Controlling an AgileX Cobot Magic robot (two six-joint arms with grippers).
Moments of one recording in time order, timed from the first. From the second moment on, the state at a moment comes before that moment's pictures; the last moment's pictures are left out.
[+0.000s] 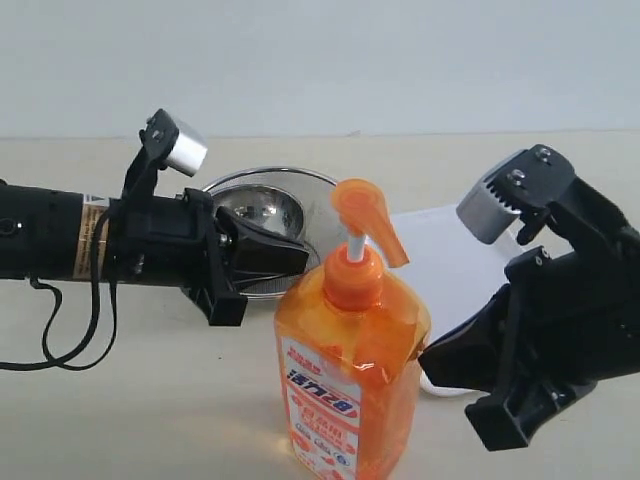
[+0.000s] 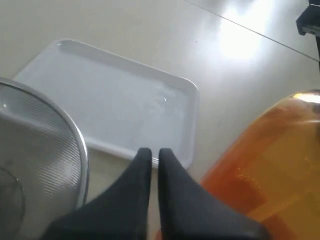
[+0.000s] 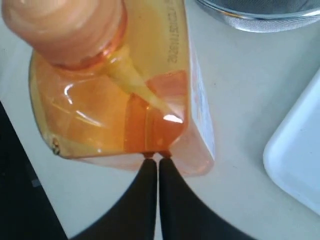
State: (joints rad) left arm -0.37 1.65 -0.72 1.32 -0.80 -1.03; right arm 0.50 1.11 -0.62 0.81 0.70 -0.89
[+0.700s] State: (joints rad) left arm -0.37 1.63 -0.72 1.54 -0.85 -1.18; right arm 0.50 1.18 -0.62 0.81 0.60 -0.92
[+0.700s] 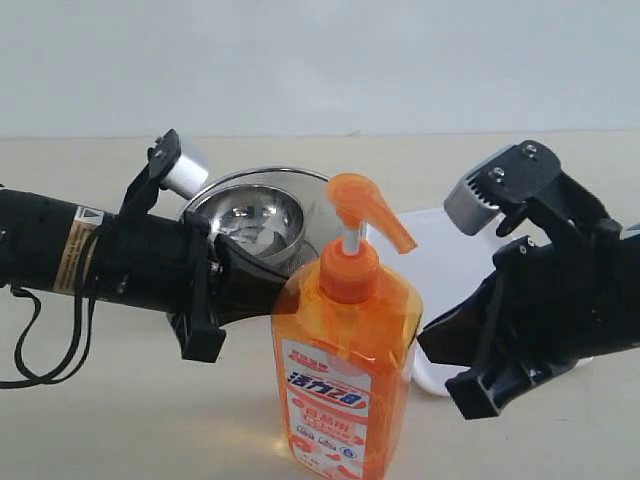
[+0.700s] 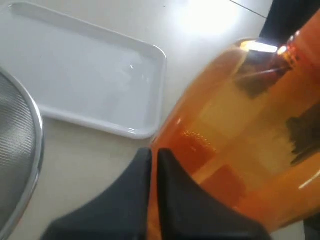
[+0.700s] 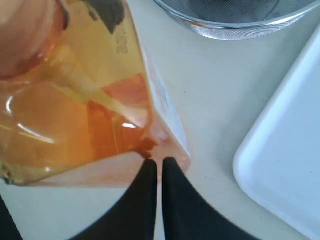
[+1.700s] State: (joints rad) left arm -0.36 1.58 -0.71 1.76 -0.97 -1.36; right arm 0.50 1.20 -0.63 0.88 0.52 -1.01
